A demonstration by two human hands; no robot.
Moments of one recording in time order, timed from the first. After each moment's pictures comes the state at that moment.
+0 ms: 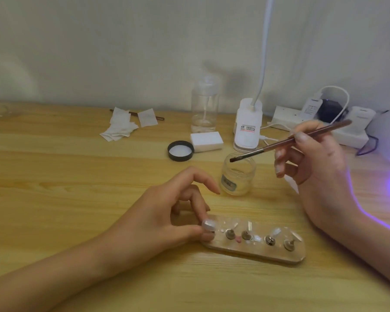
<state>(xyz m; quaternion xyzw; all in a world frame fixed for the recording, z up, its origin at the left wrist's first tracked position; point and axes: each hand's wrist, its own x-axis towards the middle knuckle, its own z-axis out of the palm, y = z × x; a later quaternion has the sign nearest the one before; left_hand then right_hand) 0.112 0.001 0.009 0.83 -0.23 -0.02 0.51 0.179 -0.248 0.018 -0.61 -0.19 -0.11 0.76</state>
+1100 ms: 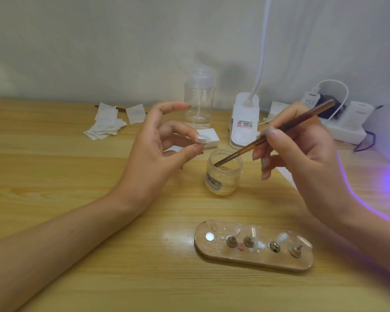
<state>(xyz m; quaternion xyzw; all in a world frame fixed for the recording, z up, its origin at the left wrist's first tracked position) 0.183 -0.008 0.010 0.70 -0.18 0.14 0.67 0.178 -0.229 0.032 -0.71 -0.26 -0.12 0.65</state>
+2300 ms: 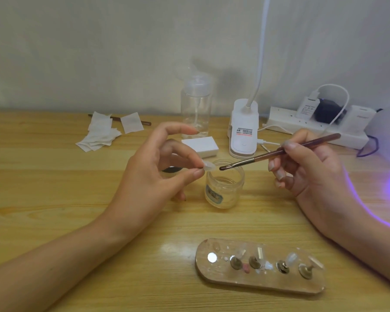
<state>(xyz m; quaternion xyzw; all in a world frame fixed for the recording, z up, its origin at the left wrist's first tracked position) 0.176 -0.005 0.010 0.72 -0.20 0.10 0.65 0.191 -0.246 0.012 -0.62 -0.14 -0.05 0.77</state>
